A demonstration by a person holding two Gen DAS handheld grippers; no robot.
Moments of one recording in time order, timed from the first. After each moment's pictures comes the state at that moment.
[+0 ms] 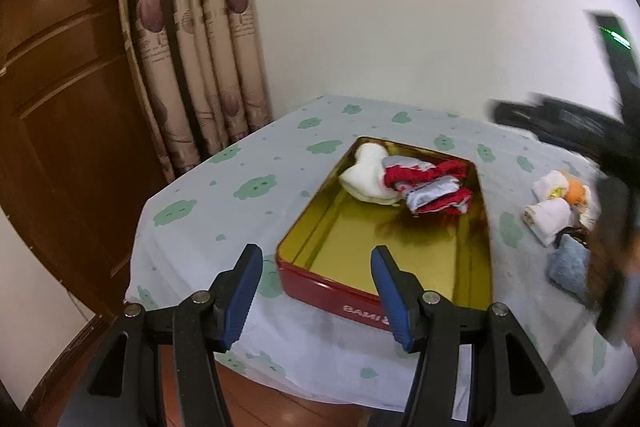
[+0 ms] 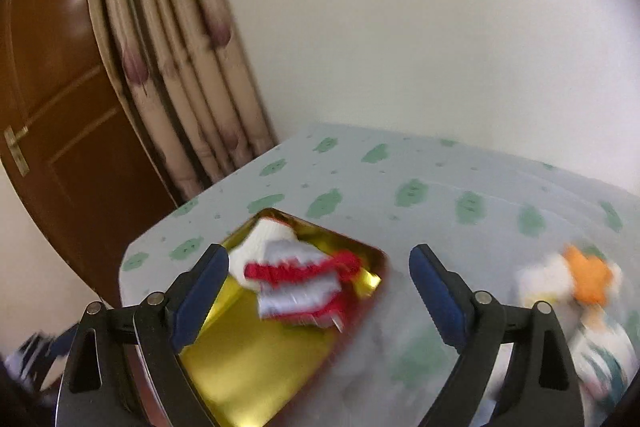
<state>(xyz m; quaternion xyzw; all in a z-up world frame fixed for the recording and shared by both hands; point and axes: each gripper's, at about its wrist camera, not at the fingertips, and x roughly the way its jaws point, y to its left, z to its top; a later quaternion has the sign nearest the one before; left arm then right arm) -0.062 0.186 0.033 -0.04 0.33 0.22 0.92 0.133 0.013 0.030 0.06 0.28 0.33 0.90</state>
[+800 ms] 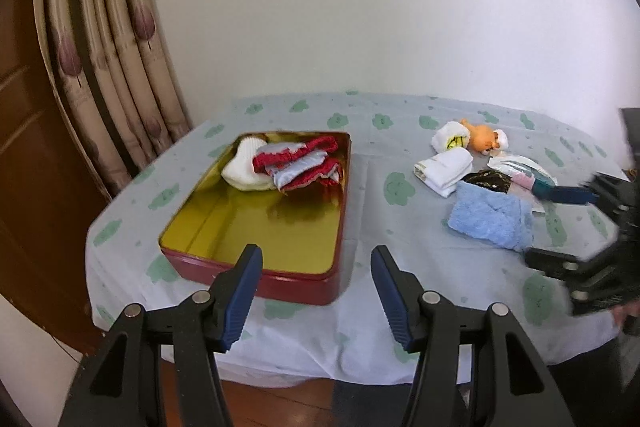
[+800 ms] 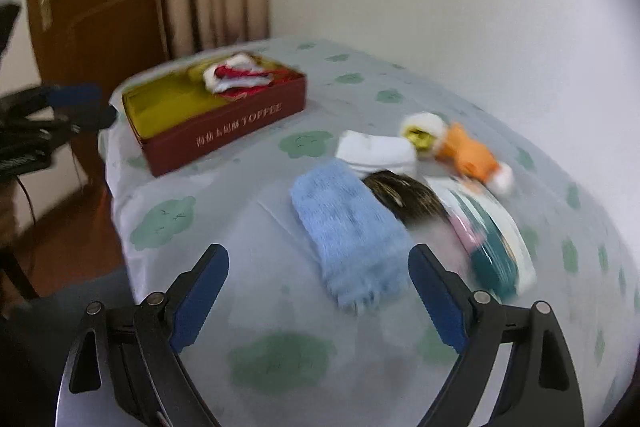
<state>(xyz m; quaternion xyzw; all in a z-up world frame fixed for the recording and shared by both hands) -0.060 0.083 0.034 0.01 0.36 0.10 0.93 0.065 -0.088 -0.041 -0.16 0.32 0.36 0.86</state>
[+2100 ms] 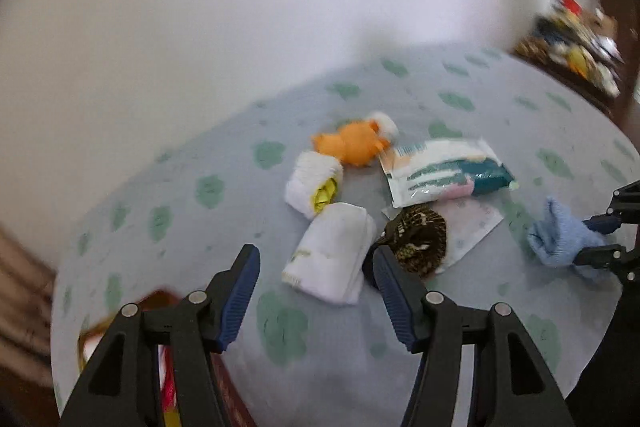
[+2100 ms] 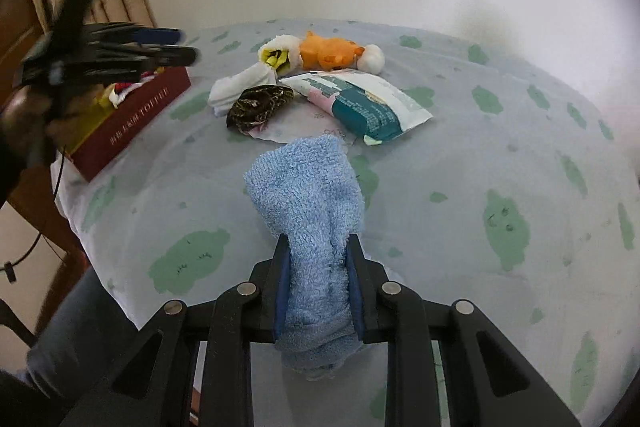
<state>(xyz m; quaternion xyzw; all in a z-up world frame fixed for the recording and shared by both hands) 0.148 -0.010 0.014 0.21 0.40 -0.21 0.87 0.040 -0.213 -0.082 0.03 0.42 0.21 0.88</state>
